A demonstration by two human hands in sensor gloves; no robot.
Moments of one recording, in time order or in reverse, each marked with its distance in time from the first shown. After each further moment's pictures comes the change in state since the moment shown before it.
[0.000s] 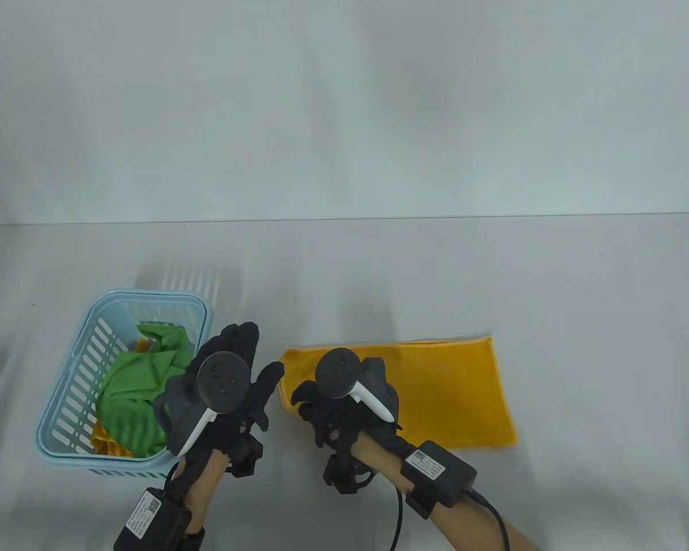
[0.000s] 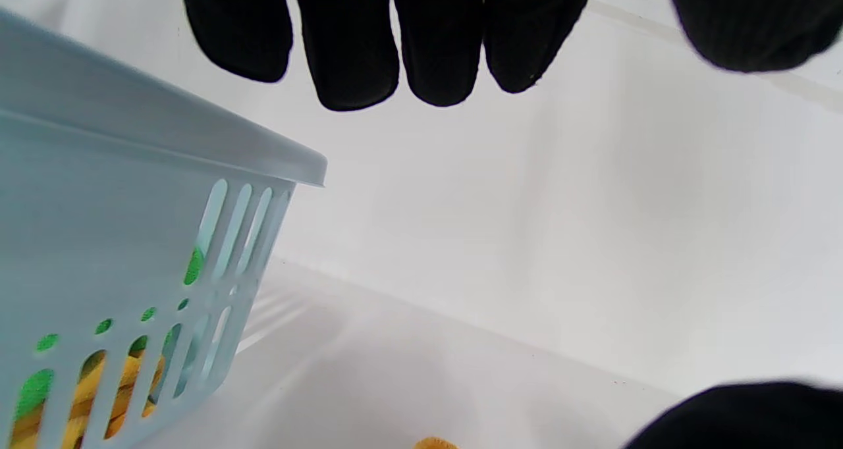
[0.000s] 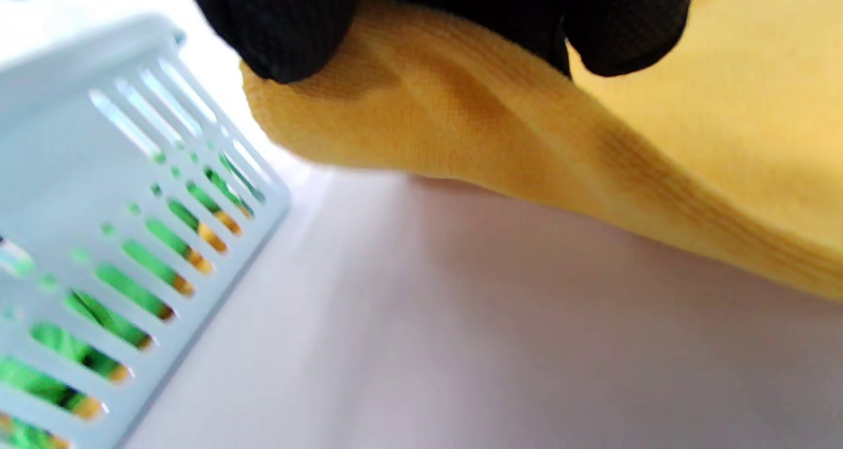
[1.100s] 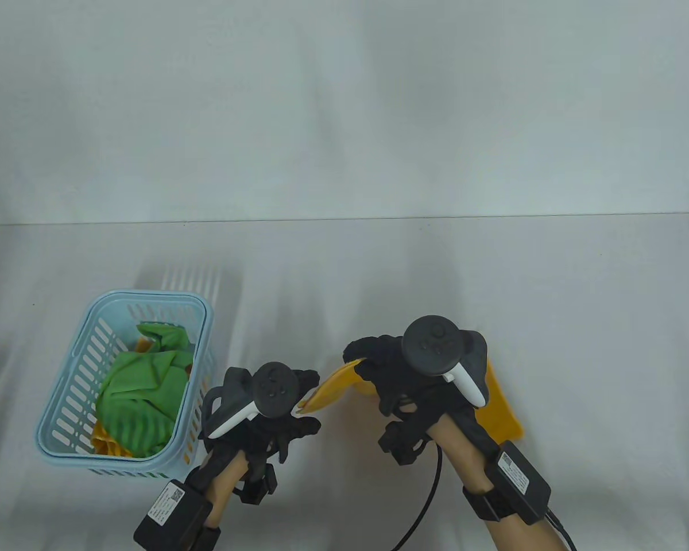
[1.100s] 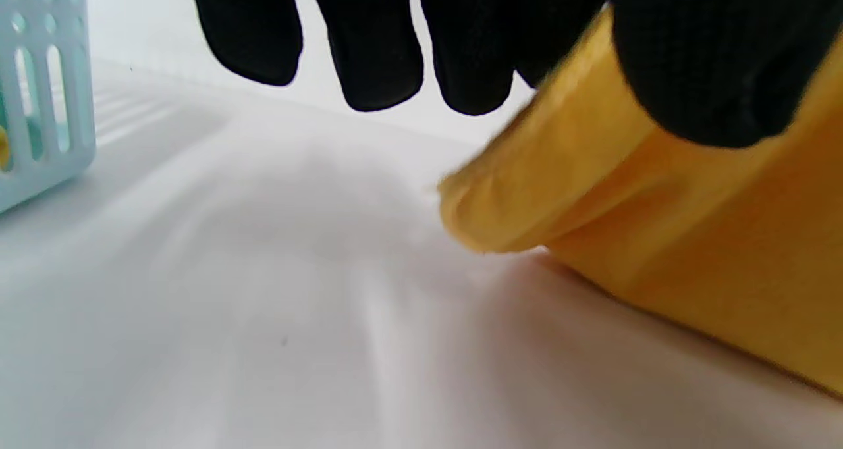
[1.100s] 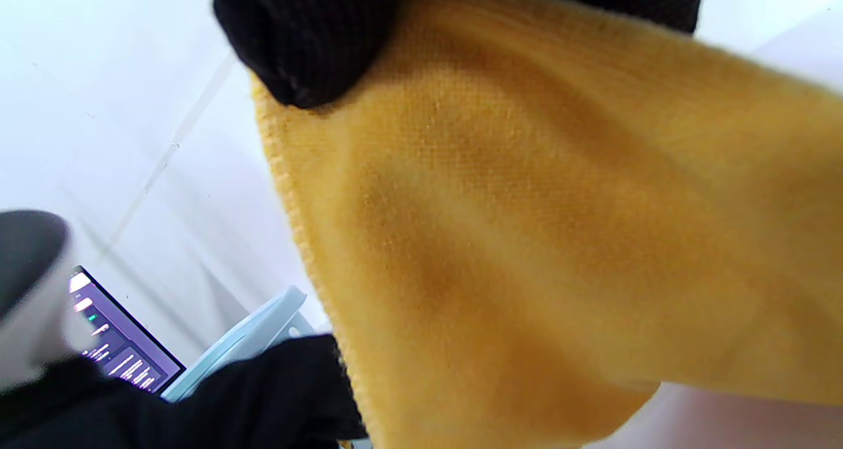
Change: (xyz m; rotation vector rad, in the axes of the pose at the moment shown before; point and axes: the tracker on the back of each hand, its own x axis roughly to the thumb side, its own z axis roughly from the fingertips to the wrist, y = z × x) left_hand 0.026 -0.075 -0.005 -0.478 -0.260 -0.077; right_hand -0.012 -0.118 0.054 -0.241 -0.169 -0.127
